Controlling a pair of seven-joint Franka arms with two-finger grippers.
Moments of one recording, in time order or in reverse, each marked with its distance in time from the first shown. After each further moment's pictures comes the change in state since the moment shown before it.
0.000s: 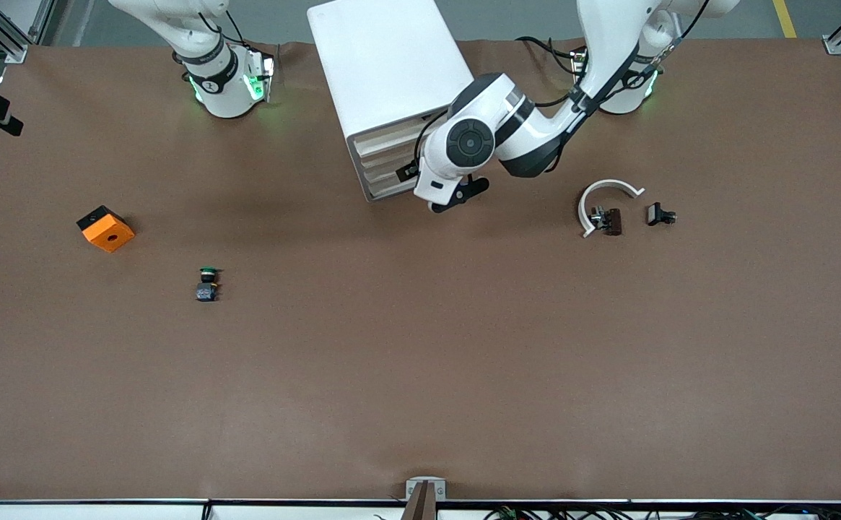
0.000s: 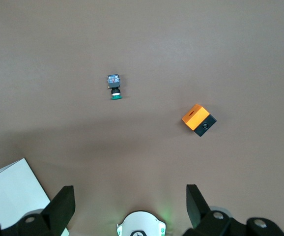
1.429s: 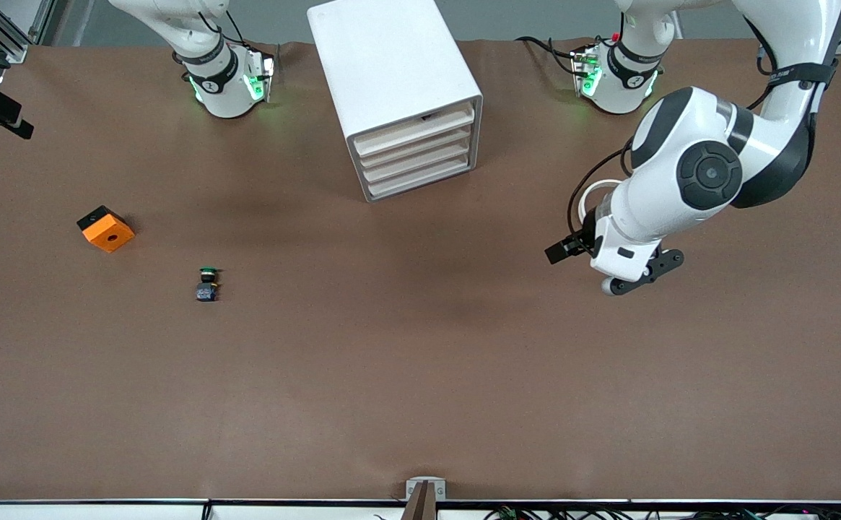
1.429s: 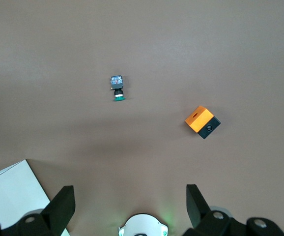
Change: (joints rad) left arm 0.432 -0.148 0.042 0.194 0.286 -0.261 0.382; right arm 0.004 -0.008 0.020 -0.027 0.004 0.027 0.020
